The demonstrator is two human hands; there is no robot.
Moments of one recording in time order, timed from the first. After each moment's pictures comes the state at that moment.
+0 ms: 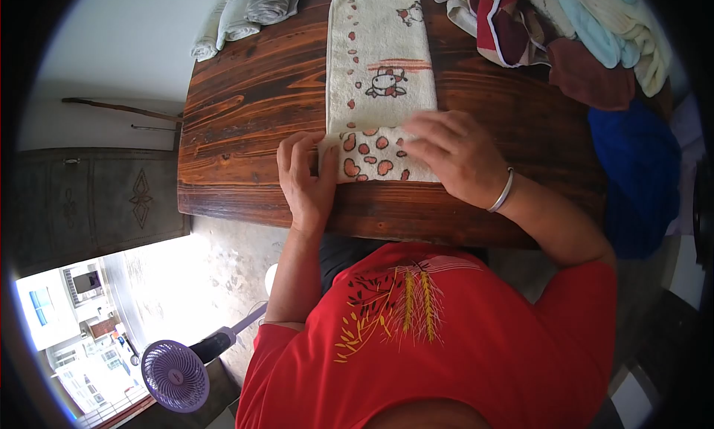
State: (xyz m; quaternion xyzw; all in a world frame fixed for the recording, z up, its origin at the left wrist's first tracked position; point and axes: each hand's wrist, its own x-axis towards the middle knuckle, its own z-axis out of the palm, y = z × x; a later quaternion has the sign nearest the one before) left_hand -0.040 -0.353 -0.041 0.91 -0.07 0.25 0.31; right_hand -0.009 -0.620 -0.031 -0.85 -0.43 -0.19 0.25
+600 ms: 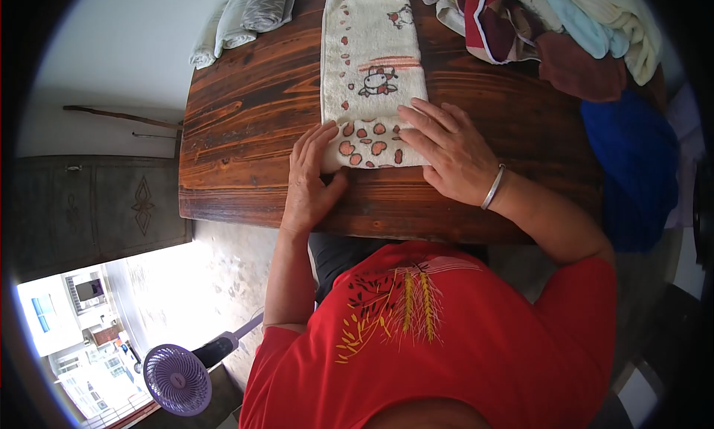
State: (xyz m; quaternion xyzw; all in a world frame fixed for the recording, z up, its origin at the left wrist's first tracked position) left_hand -0.038 -0.345 -0.035 0.92 -0.19 0.09 0.33; right_hand -0.021 -0.621 -0.033 -0.89 -0.39 -0.16 0.18
